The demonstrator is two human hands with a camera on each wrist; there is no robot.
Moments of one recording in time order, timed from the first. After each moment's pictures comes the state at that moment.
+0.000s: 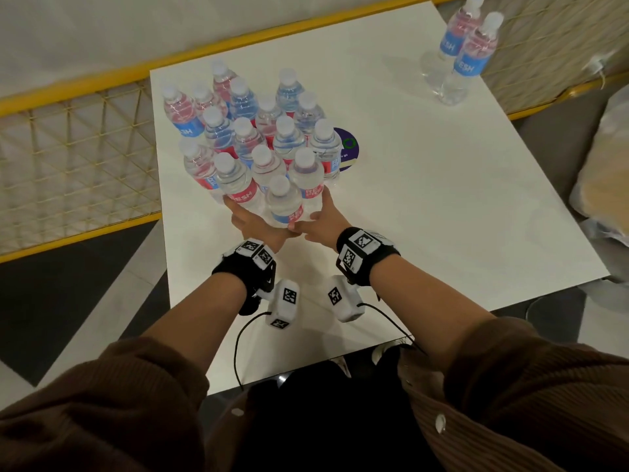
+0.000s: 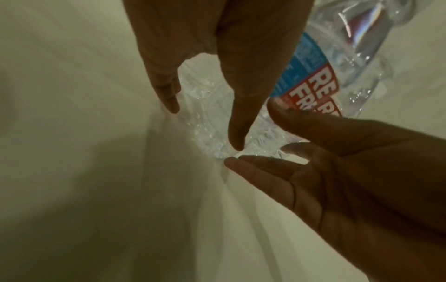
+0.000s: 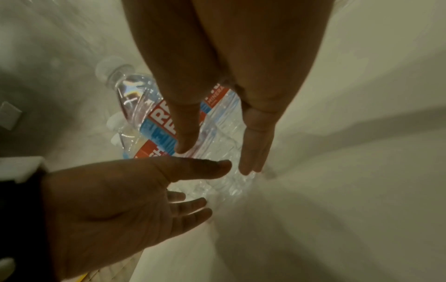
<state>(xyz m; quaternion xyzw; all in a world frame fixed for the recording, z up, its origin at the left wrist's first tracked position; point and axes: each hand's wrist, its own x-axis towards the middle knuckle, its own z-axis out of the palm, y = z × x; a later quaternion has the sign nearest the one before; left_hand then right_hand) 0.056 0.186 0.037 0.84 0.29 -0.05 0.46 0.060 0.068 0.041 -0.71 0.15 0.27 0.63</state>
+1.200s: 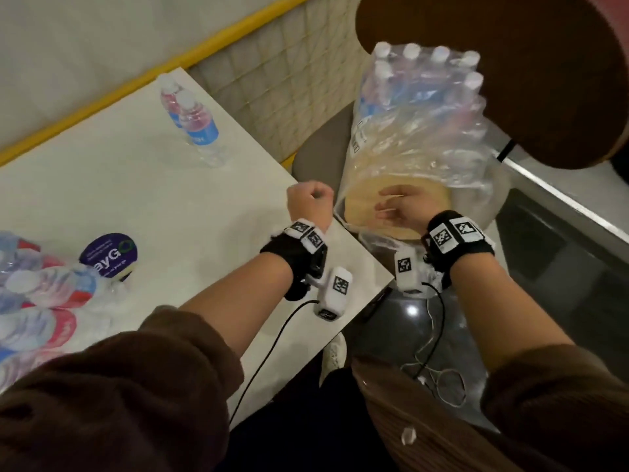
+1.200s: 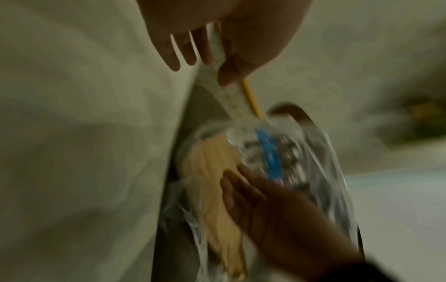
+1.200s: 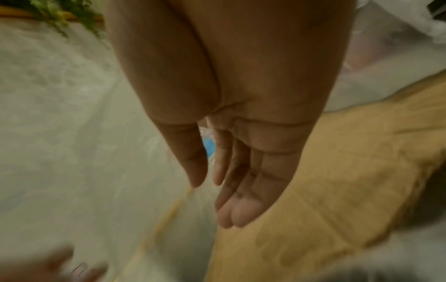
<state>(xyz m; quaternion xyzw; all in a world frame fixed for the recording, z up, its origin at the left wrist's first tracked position) 0.086 -0.294 0.066 0.86 -0.08 -0.16 0.47 0.000 -0.455 0.065 -0.63 0.41 0.06 0.65</state>
